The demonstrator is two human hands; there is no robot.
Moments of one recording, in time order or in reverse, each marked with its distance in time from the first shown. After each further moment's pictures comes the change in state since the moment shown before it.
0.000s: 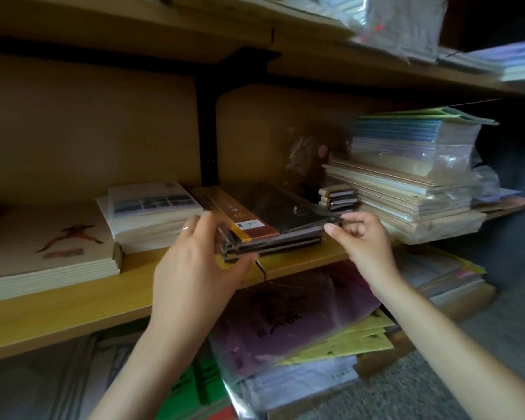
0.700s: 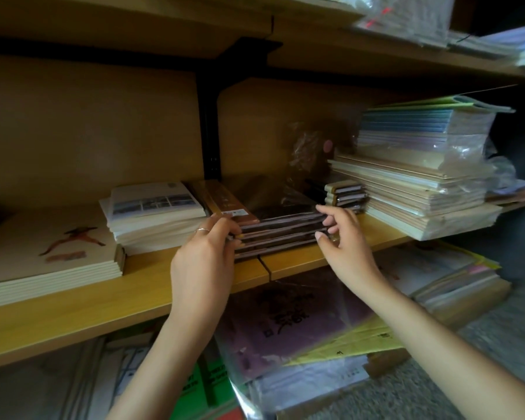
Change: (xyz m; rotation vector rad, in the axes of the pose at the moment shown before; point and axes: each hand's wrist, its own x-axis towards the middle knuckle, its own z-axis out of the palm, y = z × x) left_hand 0.014 -0.026 0.044 0.086 0.031 0.046; right_hand -0.002 0.014 0.026 -0.353 -0.149 -0.289
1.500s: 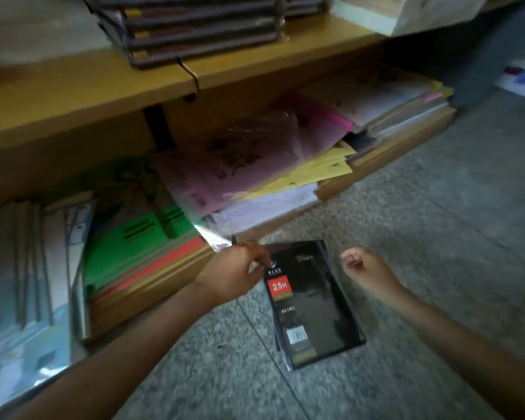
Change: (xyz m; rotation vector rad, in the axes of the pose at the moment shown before) left_hand -0.212 -0.004 0.101 -0.343 -1.123 0.172; right_hand -0.301 0.141 -0.053 -0.202 -0.436 0.806
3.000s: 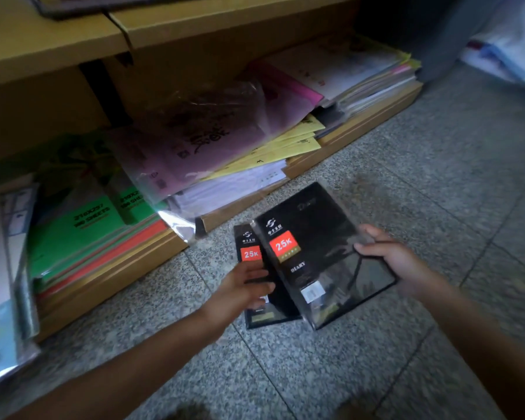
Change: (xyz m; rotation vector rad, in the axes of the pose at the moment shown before) left_hand -0.021 0.050 0.070 -1.145 -0.101 -0.556; right_hand -0.046 -0.003 -0.073 0.849 -0.179 0.278
